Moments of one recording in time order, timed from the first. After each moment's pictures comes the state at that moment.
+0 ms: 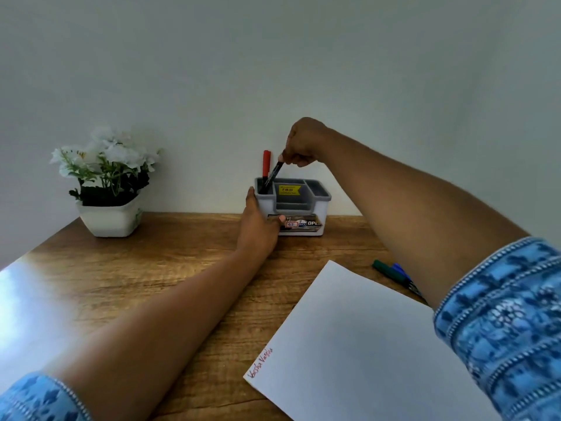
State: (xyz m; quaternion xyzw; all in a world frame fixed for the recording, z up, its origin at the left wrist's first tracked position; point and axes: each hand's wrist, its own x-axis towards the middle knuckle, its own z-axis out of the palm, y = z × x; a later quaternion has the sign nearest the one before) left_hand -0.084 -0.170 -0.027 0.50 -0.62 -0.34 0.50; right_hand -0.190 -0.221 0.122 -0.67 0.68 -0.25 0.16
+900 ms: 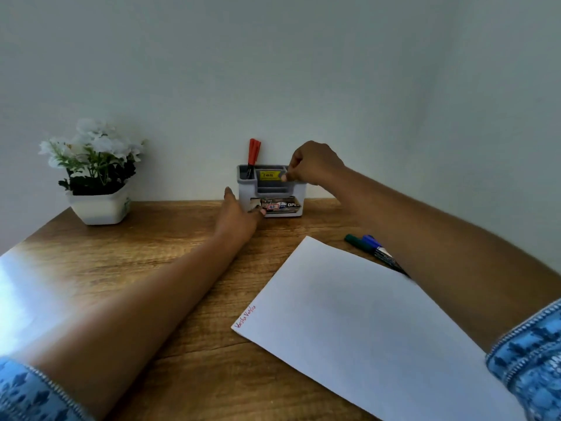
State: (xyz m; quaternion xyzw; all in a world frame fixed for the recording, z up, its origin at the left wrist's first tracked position) left_hand -0.072 -0.137 -0.021 0.57 -0.62 -0.35 0.42; right_hand -0.223 -0.148 0.072 -0.67 0.70 -0.25 0.03
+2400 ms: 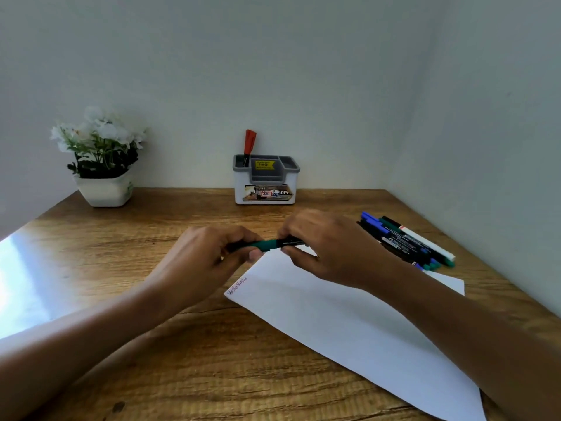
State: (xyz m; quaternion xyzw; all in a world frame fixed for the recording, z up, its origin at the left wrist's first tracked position) left_hand -0.010 0.009 -0.013 0.39 -0.85 -0.08 0.33; right_hand -0.226 0.028 0.007 -0.88 0.39 -0.21 -0.15
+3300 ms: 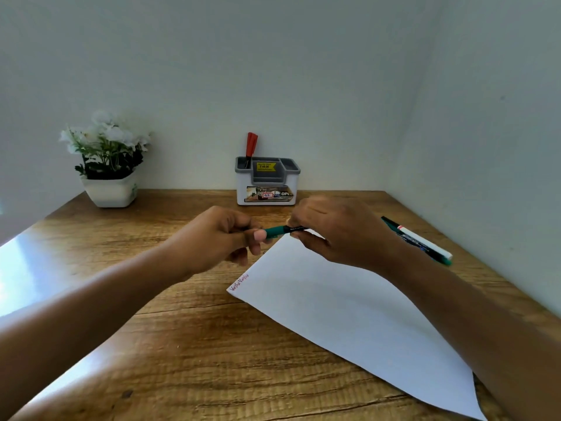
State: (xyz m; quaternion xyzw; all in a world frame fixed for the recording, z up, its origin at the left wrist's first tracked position) left_hand -0.017 -0.008 0.006 0.41 -0.77 -0.40 0.30; right_hand -0.239 0.029 0.025 -0.88 0.35 -0.19 -0.27
